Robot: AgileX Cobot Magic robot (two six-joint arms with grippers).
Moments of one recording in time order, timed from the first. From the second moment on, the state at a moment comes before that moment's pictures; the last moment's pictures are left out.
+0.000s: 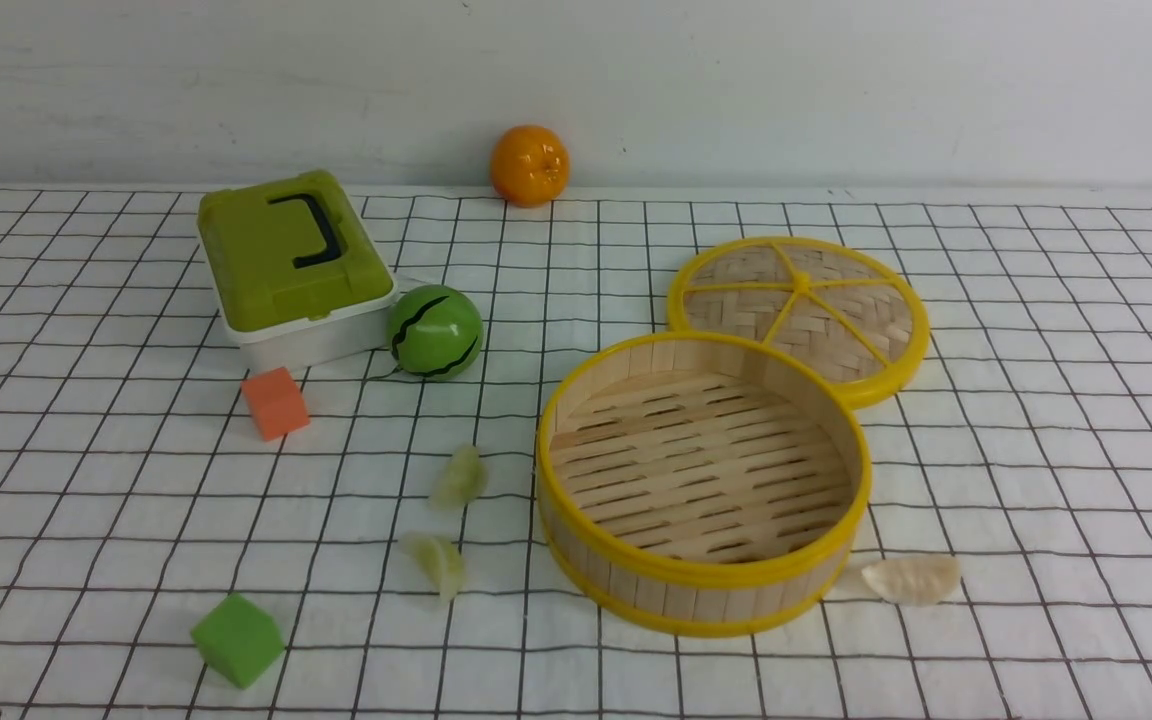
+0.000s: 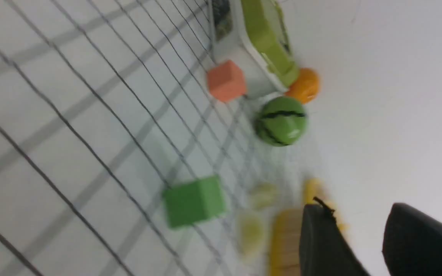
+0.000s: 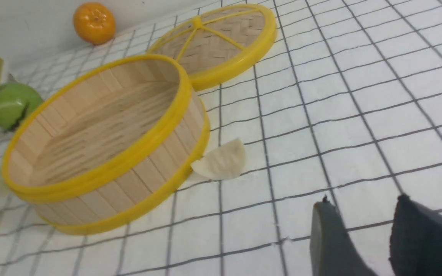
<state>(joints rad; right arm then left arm) -0.02 -0.01 0.03 0.40 0.34 0.07 0.06 -0.01 0.03 -0.59 0.23 -0.64</state>
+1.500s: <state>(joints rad) -0.02 0.62 -0.57 1.09 0.66 -0.77 -0.19 0.84 -0.86 -0.14 0.93 -0.11</state>
